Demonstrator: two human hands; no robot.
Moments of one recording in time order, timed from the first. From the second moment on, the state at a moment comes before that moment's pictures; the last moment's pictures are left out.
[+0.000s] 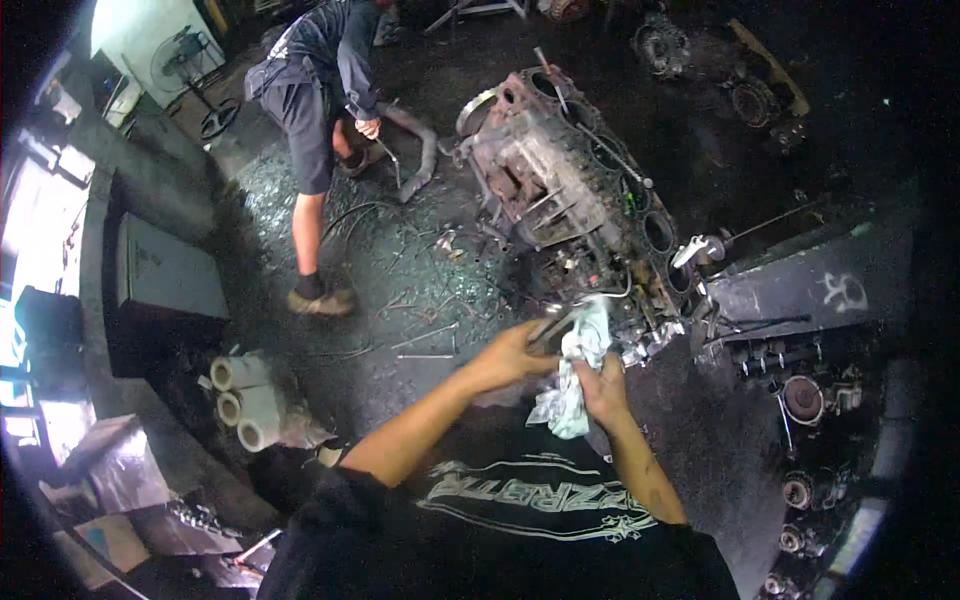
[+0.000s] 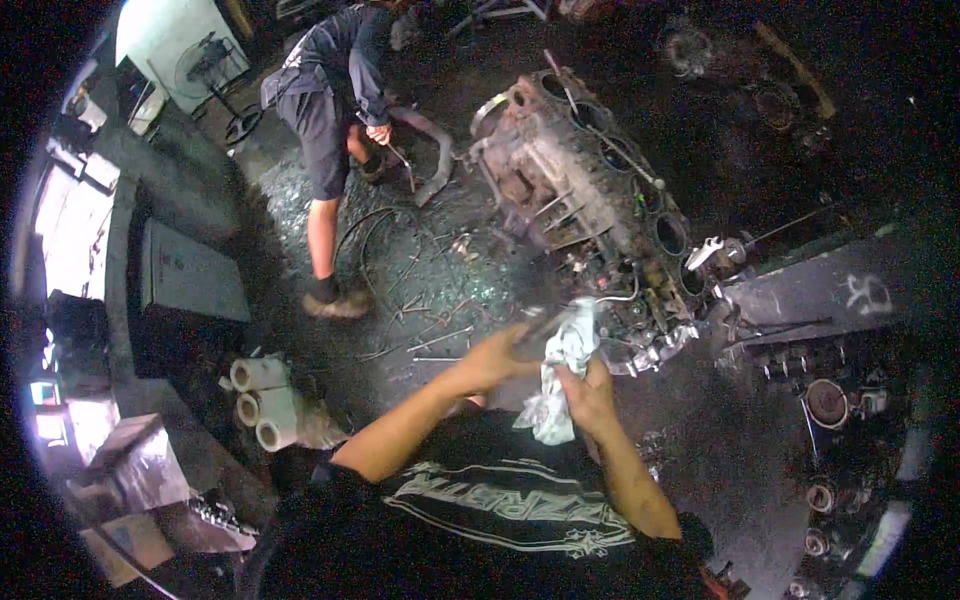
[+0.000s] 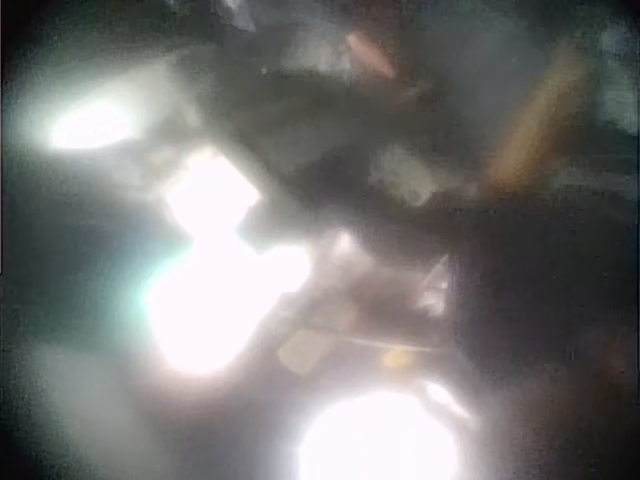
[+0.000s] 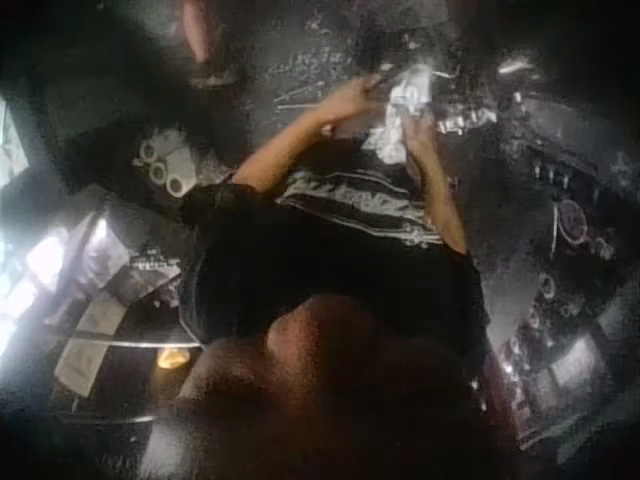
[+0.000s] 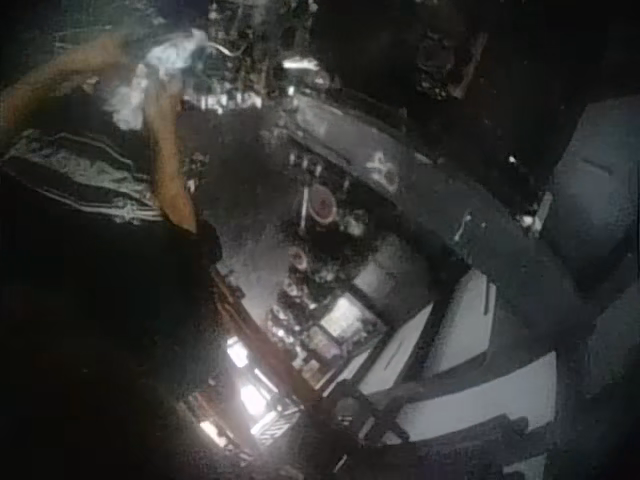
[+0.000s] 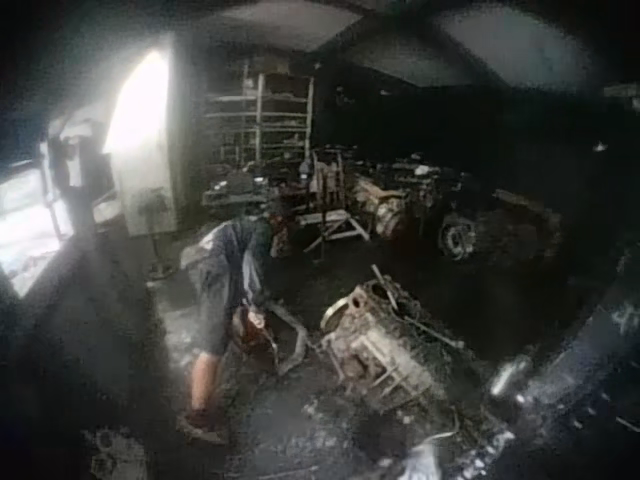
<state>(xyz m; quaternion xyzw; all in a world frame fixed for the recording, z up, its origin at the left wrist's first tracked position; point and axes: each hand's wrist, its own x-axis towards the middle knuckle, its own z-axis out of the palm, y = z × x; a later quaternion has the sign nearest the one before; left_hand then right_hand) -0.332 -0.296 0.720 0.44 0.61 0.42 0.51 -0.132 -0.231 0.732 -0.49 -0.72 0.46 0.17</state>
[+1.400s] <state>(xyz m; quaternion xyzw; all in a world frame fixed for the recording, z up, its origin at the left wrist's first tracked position) 0.370 -0.127 0.806 0.44 0.13 0.07 0.88 0.526 -0.265 0.775 -0.53 -0.61 0.48 0.34</state>
